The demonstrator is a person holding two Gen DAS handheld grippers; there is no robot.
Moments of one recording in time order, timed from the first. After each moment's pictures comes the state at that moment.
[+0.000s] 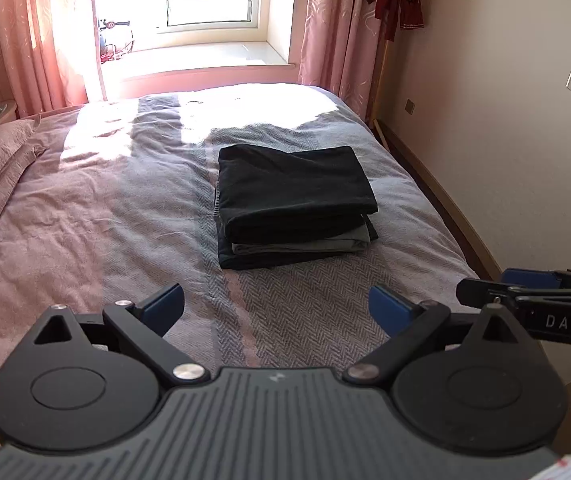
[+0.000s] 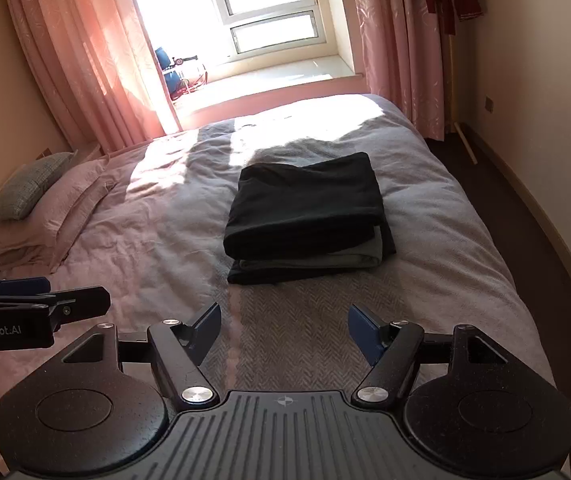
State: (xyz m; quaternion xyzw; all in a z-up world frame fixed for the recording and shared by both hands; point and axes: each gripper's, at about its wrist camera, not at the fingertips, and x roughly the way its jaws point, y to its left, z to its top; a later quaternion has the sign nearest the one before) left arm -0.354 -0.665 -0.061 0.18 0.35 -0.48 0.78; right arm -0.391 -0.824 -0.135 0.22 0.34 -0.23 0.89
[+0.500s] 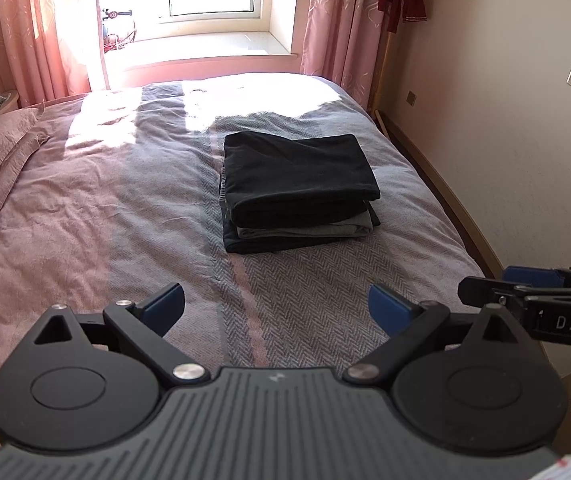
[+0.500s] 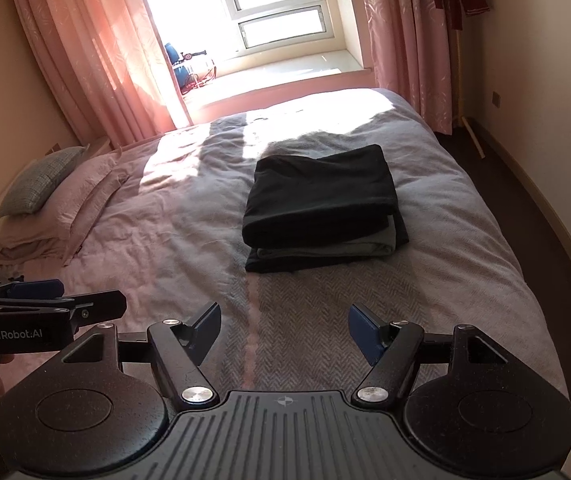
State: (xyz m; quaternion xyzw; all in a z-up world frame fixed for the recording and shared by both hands) left arm -0.351 -0.647 -0.062 0.18 0.37 -0.48 0.78; right arm -0.395 -0.800 -0.129 0.23 0.34 -0.22 0.88
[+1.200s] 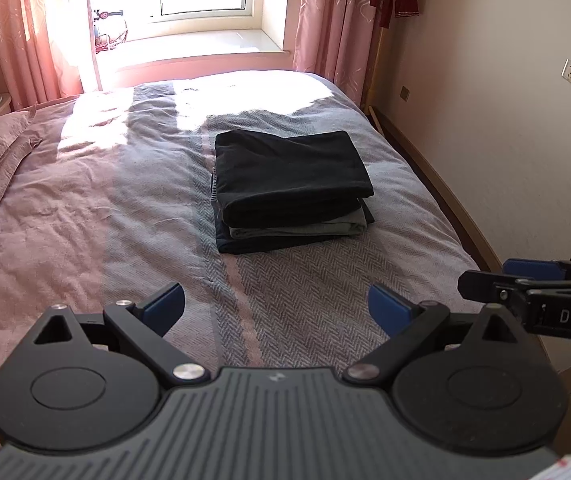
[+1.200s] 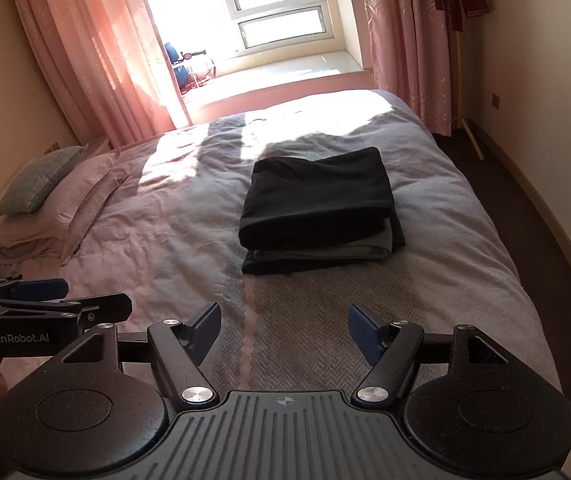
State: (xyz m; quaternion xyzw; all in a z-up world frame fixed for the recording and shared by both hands) left arm -0.354 -0.655 -0.064 0.19 0.37 -0.49 0.77; right arm -0.398 -0.807 -0.128 0.23 0.34 -0.22 0.88
